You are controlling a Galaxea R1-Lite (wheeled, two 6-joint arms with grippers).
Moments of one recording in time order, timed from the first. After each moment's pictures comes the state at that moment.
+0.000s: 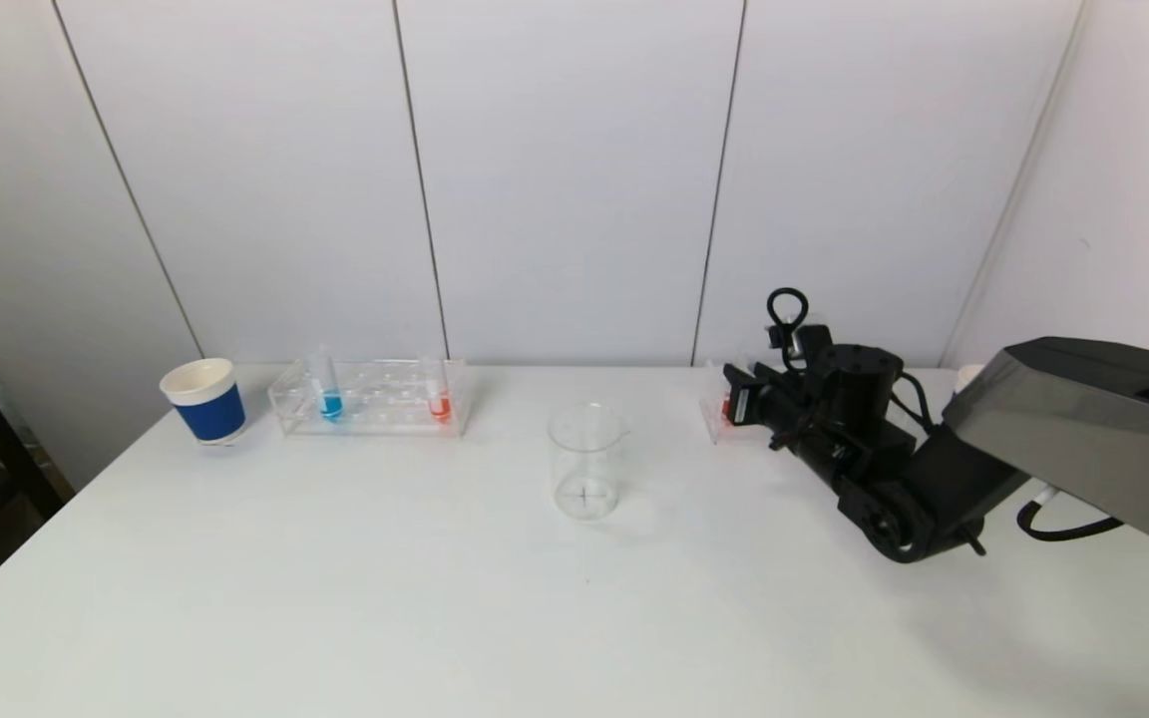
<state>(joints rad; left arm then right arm) -0.01 0.00 -0.03 0.07 -0.05 0.11 0.29 2.35 -1.00 -1.22 -0.12 0.08</state>
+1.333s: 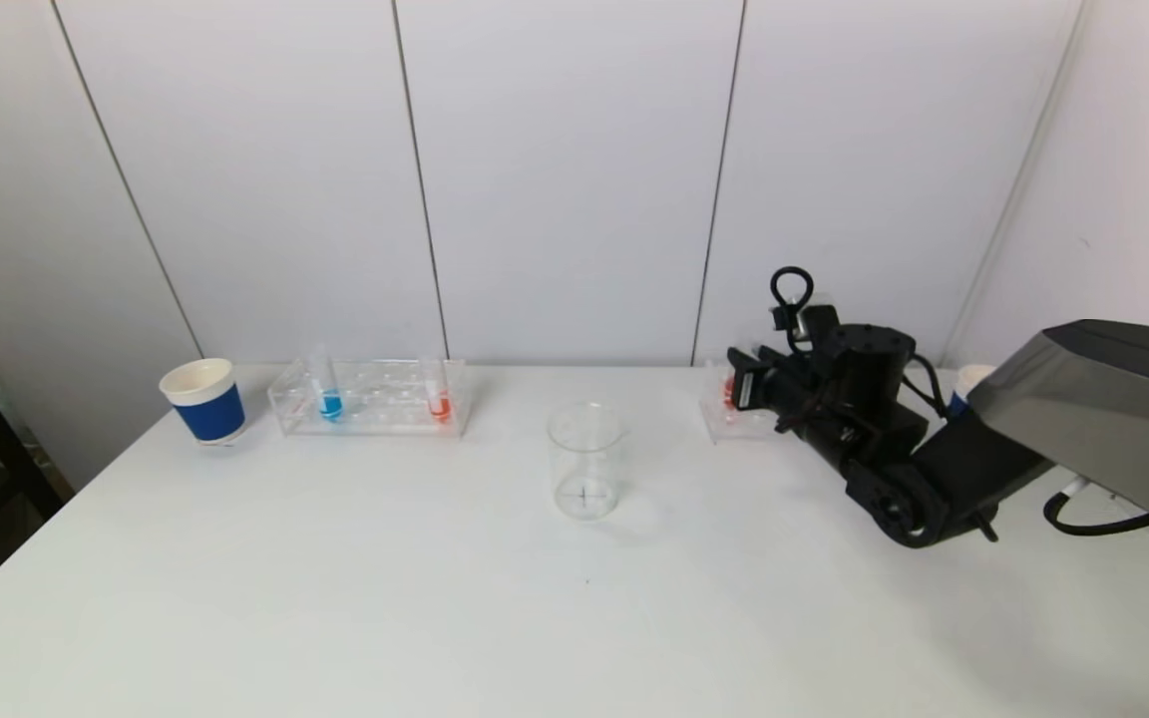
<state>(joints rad) -0.01 0.00 -0.03 0.07 -0.05 0.11 0.29 2.29 -1.01 -1.17 -0.12 0.05</state>
